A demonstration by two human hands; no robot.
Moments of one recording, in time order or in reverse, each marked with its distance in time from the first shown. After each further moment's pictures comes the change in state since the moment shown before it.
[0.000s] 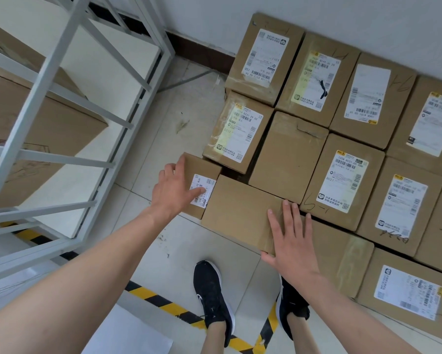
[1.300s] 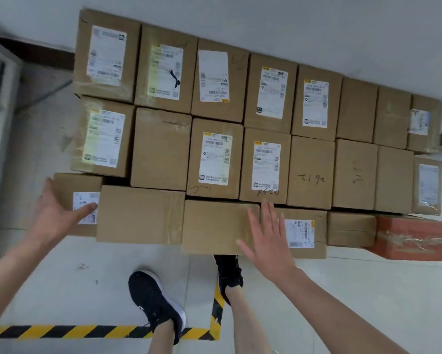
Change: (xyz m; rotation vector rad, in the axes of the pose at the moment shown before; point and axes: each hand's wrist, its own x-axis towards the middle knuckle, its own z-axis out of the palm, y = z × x) left_hand 0.001 0.009 0.014 -0.256 -0.010 -0.050; right_hand -0.128 0.129 -0.010 0.115 -0.095 0.359
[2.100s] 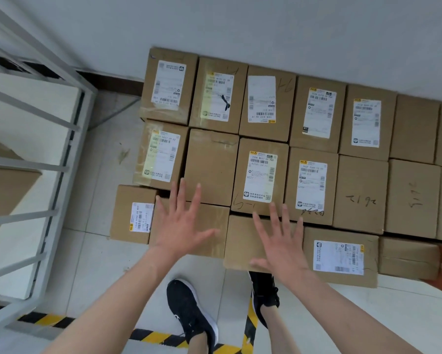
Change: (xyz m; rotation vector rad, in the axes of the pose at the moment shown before) left_hand -0.068 0.103 0.064 0.641 -0.115 0.533; right_hand 0.051 -0.065 -0.015 -0.129 -0.142 -0.120
